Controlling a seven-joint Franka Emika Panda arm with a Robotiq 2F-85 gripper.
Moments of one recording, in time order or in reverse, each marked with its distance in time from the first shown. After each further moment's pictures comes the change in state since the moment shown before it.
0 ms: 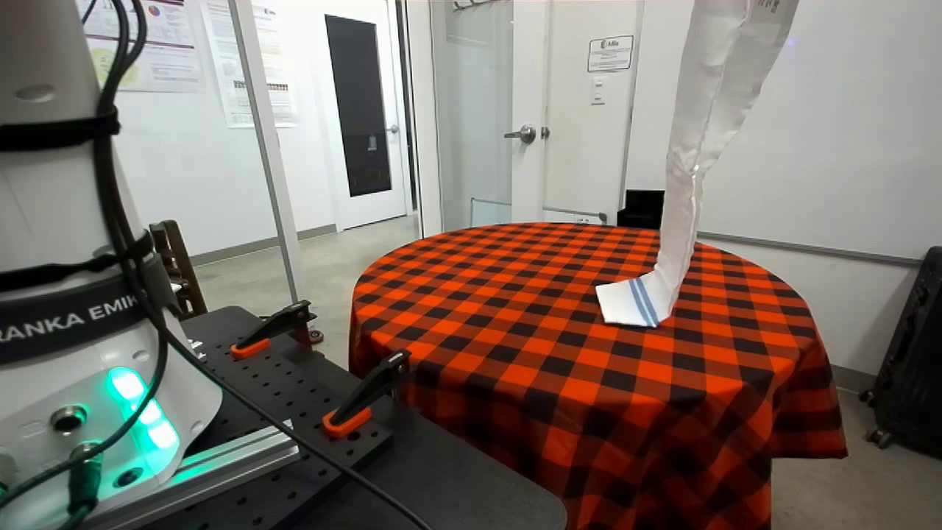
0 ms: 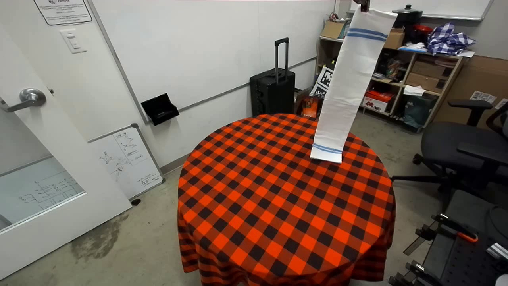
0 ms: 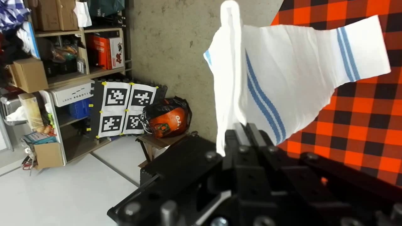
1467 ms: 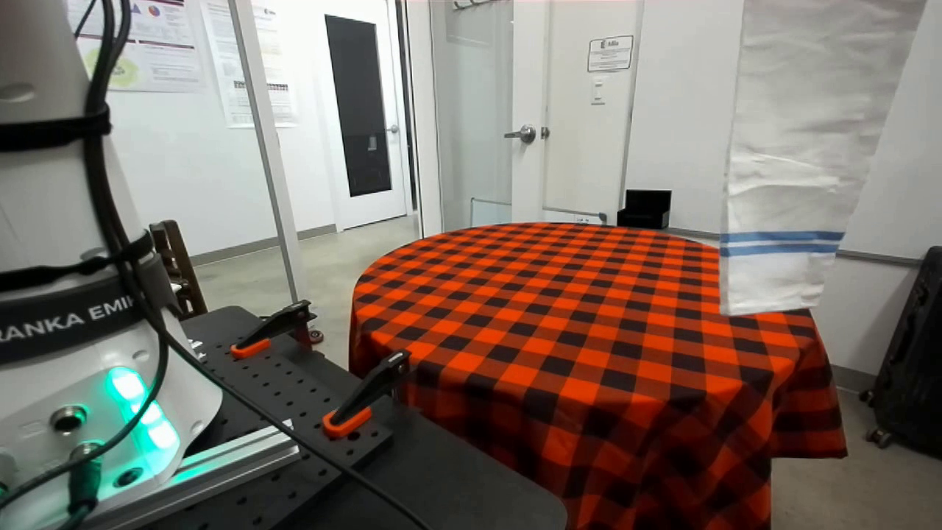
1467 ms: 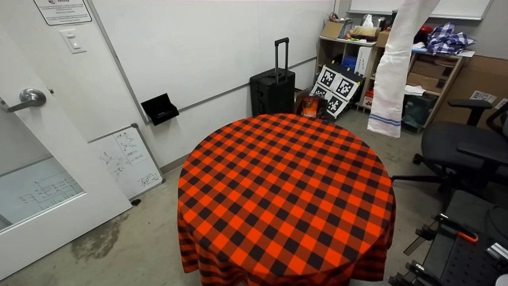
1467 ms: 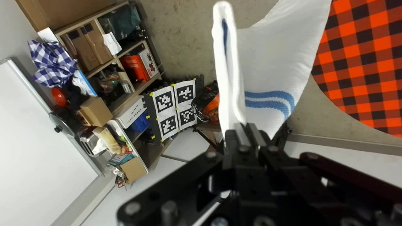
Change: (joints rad) arm -0.118 -0.202 -0.108 0.178 0.129 -0.115 -0.004
